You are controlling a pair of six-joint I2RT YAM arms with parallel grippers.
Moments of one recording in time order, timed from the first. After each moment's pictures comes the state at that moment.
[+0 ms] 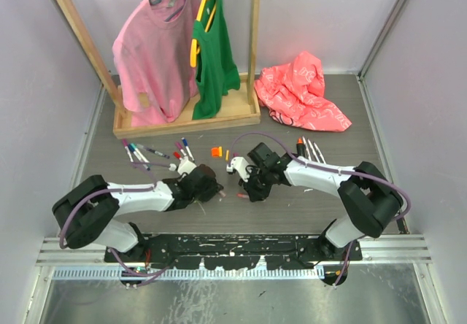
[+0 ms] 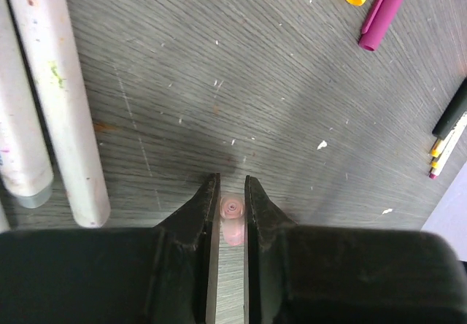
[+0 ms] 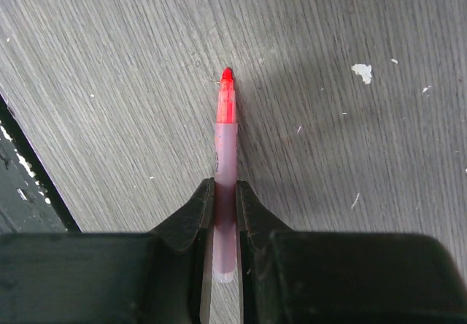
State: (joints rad) left arm -0.92 1.41 0.53 0.00 -0.29 -1.51; right arm 0.77 1.51 0.80 -0.43 -0.35 -0.34
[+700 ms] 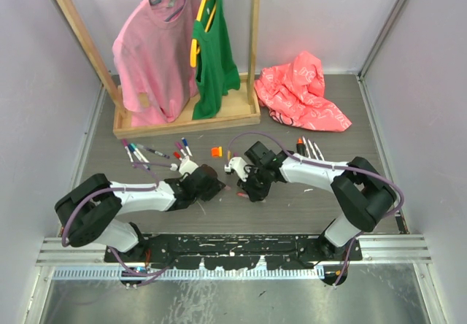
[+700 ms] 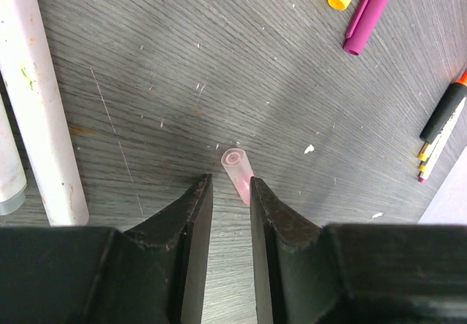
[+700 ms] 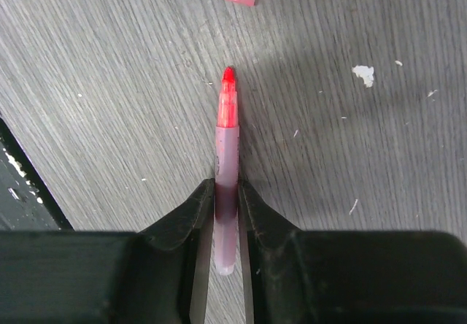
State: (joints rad) left arm -0.94 1.44 0.54 0.04 -0.32 -1.53; right arm 0.77 1.57 0.84 -0.47 -0.34 -0.35
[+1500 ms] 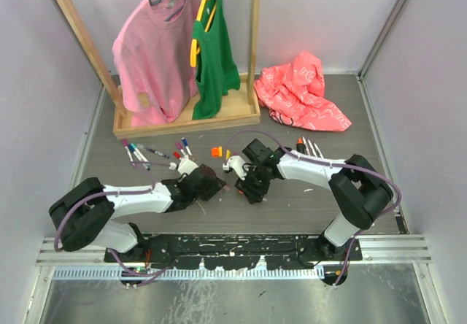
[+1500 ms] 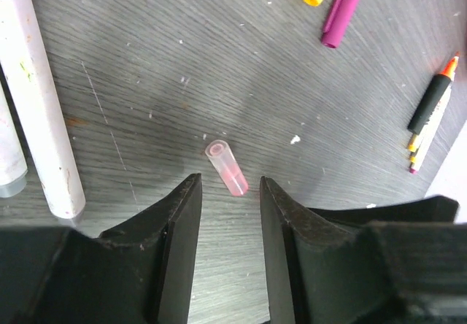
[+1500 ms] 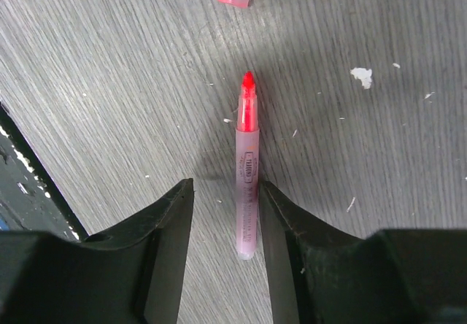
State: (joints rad) left arm -0.95 1.40 0.54 0.02 -0.34 -1.52; right arm 0.76 1.60 0.89 -0.54 -0.34 -0.36
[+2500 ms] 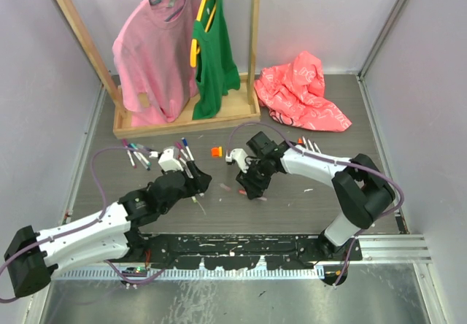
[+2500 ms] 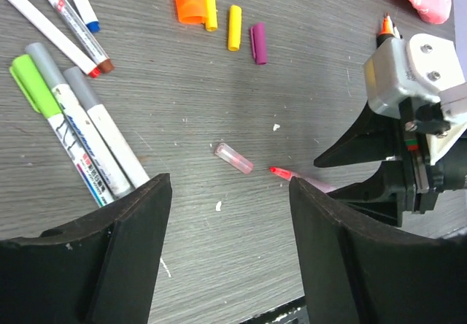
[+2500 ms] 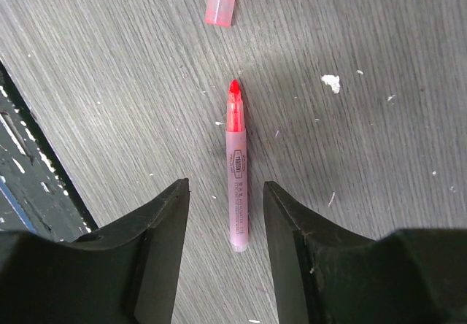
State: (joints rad) left arm -0.95 0.84 0.45 -0.14 -0.44 -0.97; right arm 0.70 1.60 0.93 -0.56 -0.41 -0.36
